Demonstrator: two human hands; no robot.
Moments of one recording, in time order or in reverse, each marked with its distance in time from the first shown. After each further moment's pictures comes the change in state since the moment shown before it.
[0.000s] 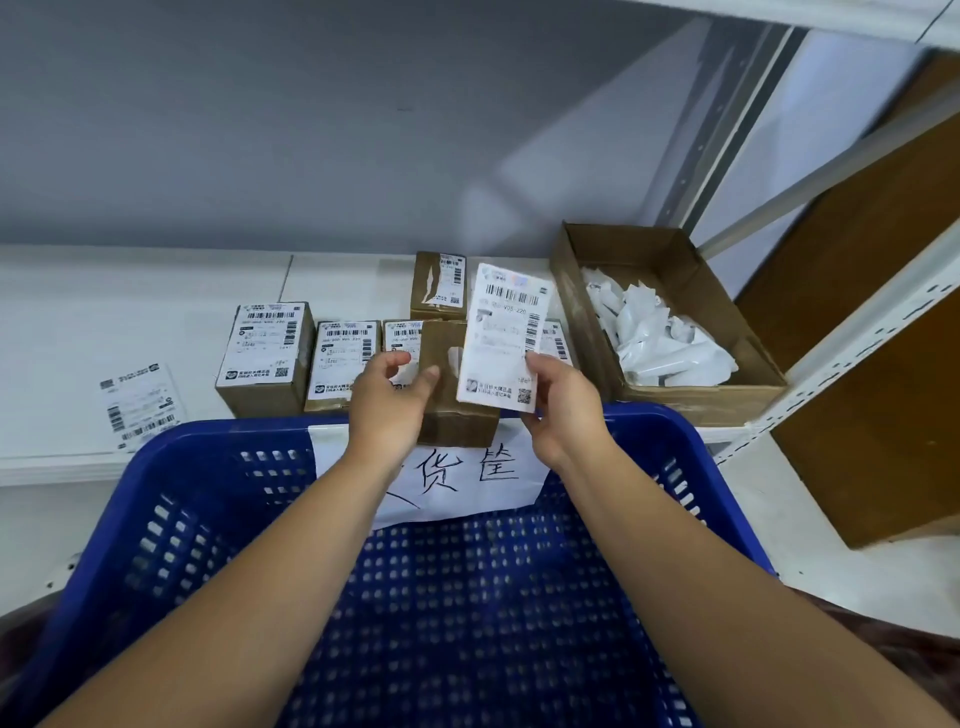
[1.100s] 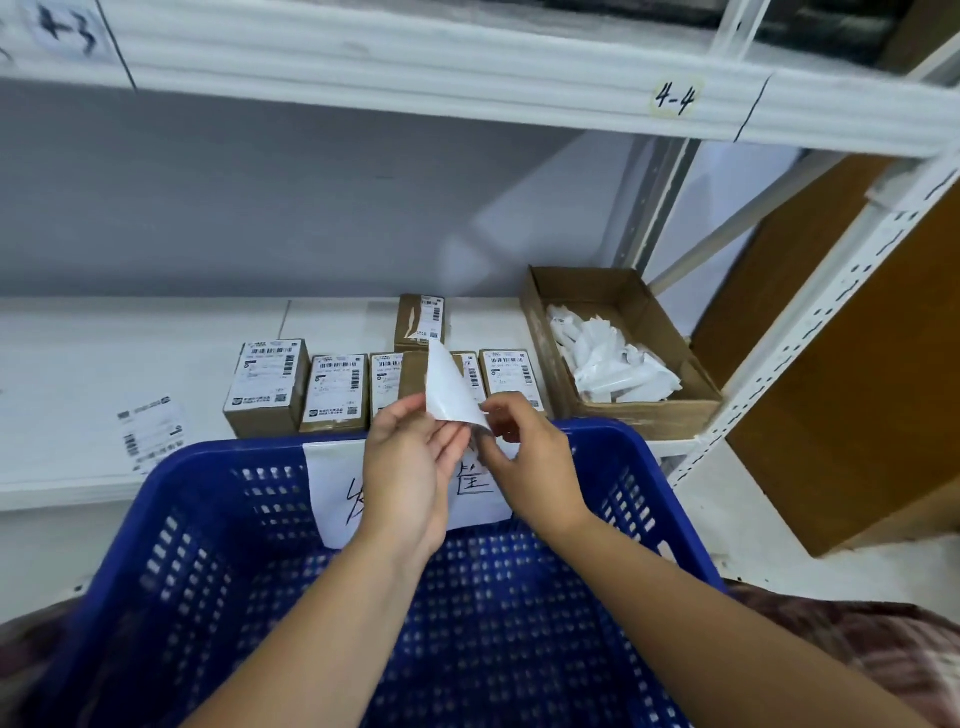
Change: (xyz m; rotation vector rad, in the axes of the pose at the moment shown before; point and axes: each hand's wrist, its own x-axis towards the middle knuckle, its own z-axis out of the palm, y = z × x) left_hand -0.123 0.071 0.002 -0.996 -0.057 -0.227; right_hand -0.073 0.009 -0.042 -1.044 -0.158 -0.886
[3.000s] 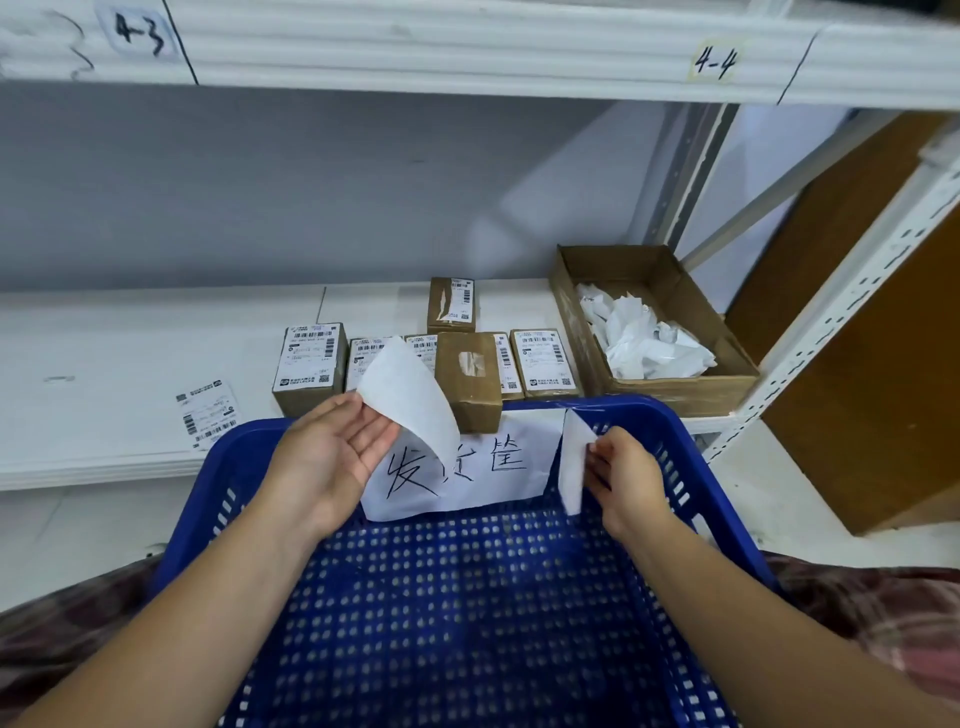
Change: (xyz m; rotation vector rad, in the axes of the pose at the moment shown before) left_hand 0.020 0.066 -0.085 0.106 -0.031 -0.089; right_hand -0.022 0.041 -0.009 0.830 0.281 0.985
